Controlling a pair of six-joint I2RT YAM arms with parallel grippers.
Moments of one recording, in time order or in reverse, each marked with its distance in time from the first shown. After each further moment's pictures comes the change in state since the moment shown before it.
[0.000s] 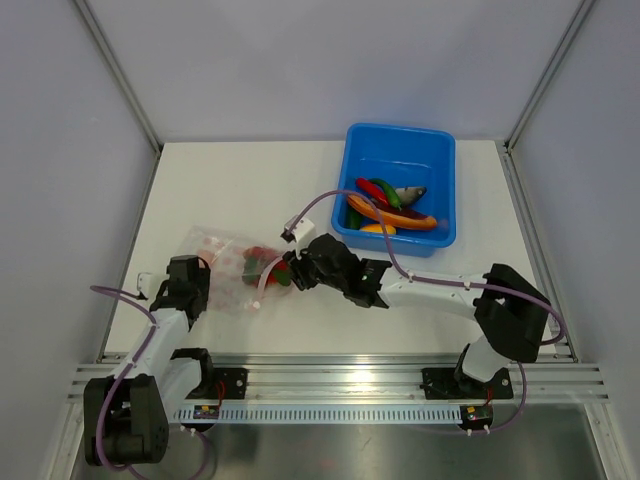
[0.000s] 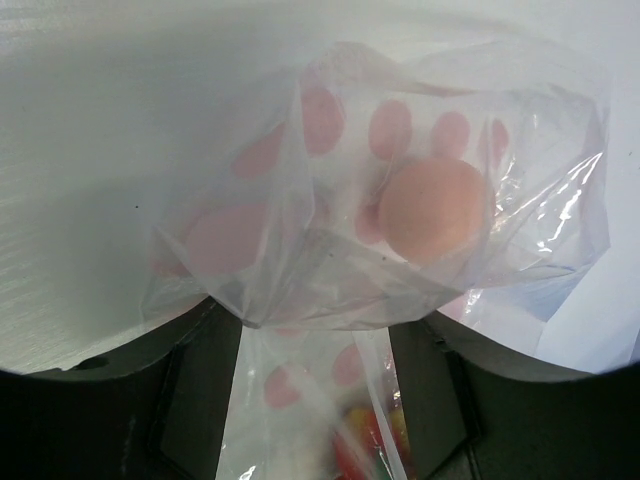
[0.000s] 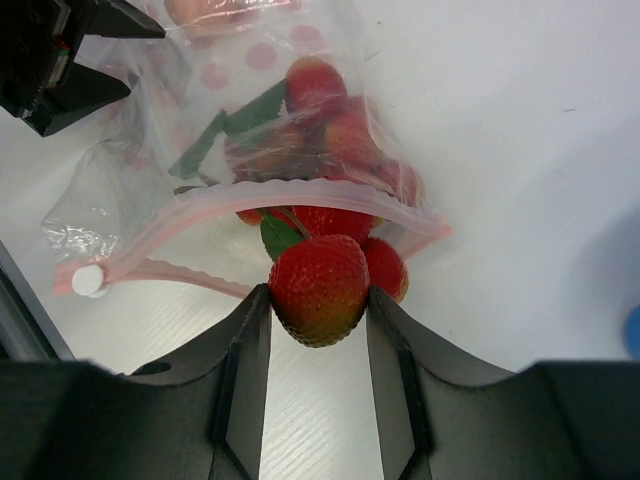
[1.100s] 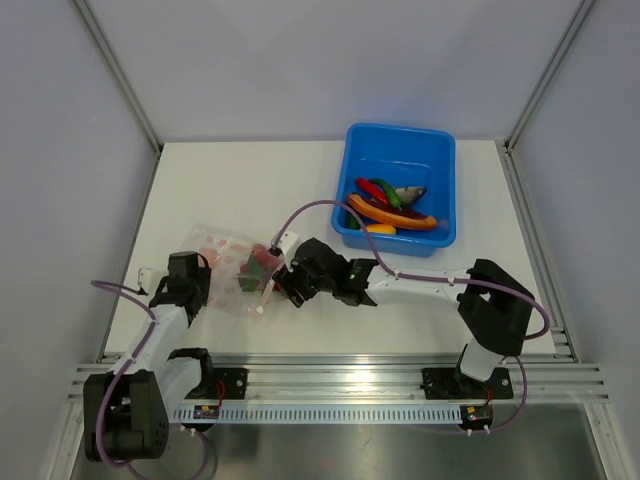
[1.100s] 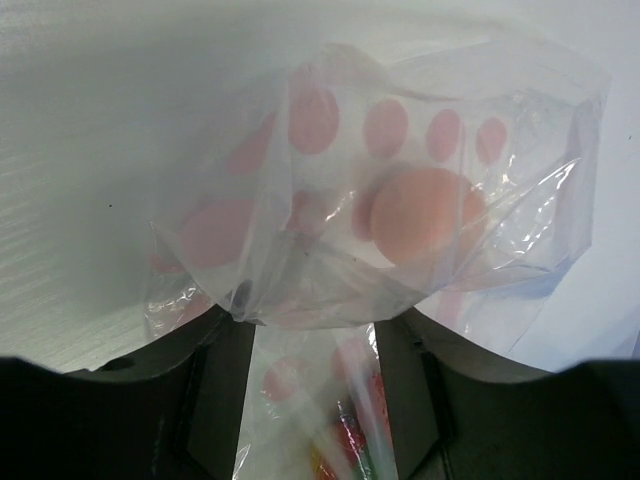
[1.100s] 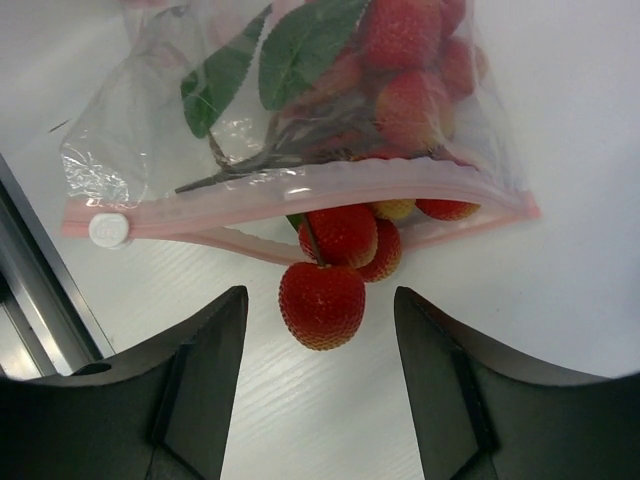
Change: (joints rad) left arm 0.004 0.024 0.031 -0.005 0.029 0.031; right arm 0.015 0.068 0.064 -0.163 -0.112 -0.054
